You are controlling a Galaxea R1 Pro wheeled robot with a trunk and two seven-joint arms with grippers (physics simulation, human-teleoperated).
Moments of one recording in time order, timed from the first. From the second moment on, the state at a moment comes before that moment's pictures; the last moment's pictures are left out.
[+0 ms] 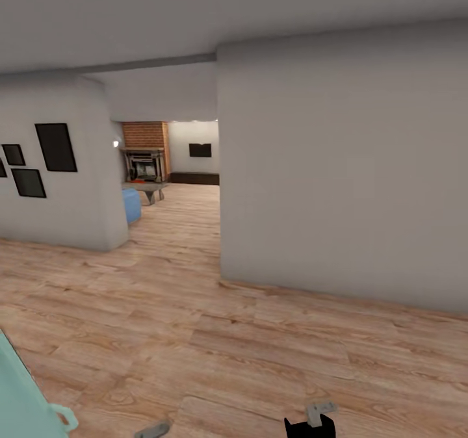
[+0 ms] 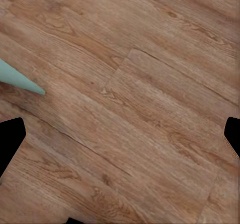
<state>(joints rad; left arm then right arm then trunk) -0.09 -0.17 0.16 -0.74 0.06 0.09 0.25 -0.22 0.06 -0.04 -0.58 0.15 -0.01 0.05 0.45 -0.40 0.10</state>
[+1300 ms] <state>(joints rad) -0.09 -0.17 0.16 -0.74 0.06 0.09 0.25 -0.22 0.06 -0.04 -0.58 0.15 -0.01 0.05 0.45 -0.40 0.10</state>
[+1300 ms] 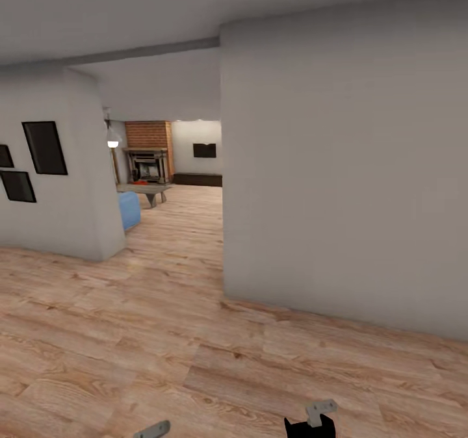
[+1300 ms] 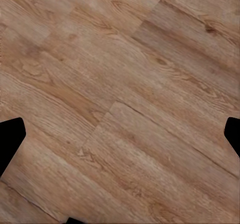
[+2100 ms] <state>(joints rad) -0.09 -0.17 0.16 -0.74 0.06 0.09 0.25 -0.22 0.06 -0.04 -0.58 0.15 -0.01 0.05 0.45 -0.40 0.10</state>
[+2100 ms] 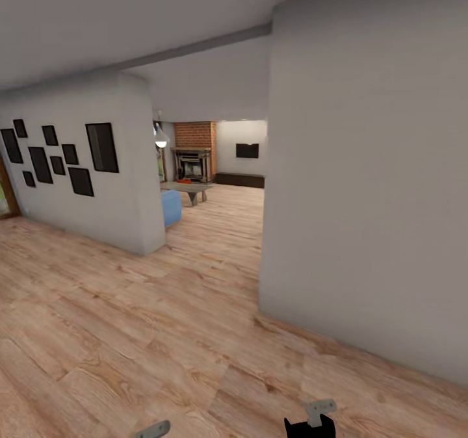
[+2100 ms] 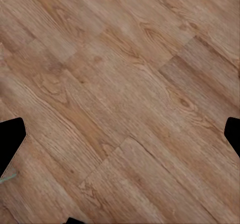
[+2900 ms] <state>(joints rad) -0.09 -0.17 0.16 -0.74 0.06 0.09 0.25 -0.22 0.06 -0.04 -0.58 0.15 -0.01 0.05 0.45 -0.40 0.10</state>
